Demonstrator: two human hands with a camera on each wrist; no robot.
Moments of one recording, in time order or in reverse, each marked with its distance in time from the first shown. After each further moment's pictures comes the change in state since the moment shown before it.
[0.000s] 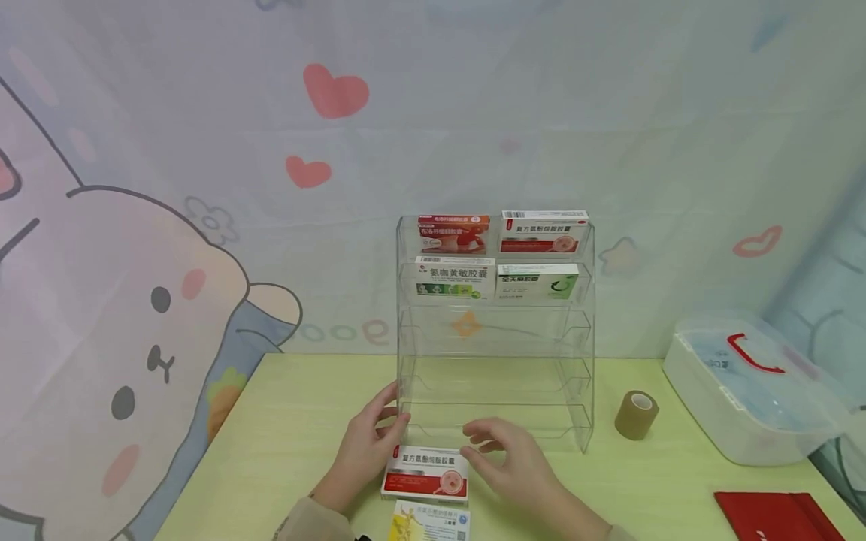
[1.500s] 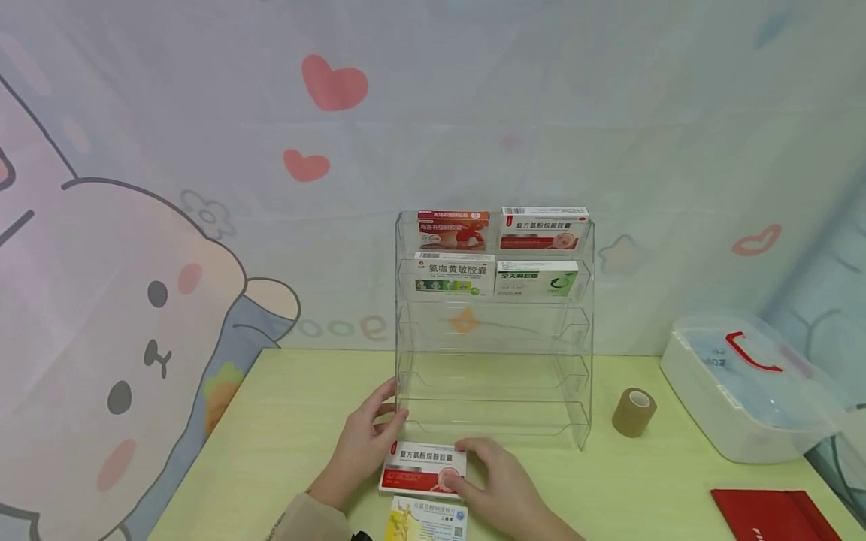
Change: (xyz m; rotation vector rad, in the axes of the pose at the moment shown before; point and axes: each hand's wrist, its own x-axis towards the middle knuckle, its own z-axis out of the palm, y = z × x) left_hand -0.002 -0.001 -0.001 0.010 0.002 0.018; right_hand -0.023 0.008 0.035 -0.238 -0.058 0.198
